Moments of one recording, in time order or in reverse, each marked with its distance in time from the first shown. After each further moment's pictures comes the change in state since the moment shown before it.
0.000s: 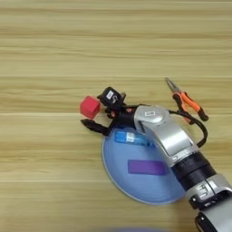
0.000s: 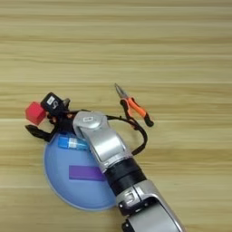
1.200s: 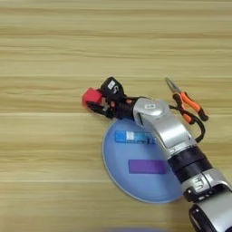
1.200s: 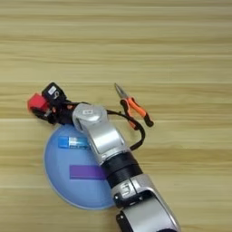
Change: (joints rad) arm -0.058 0.013 -0.111 -0.014 0.023 0.006 -0.026
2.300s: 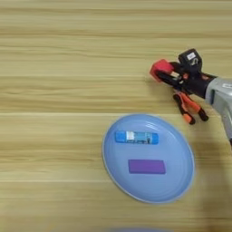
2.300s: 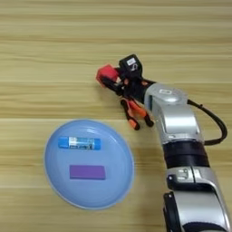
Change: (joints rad) arm 0.010 -0.307 -0.307 0.007 0.097 0.067 0.049
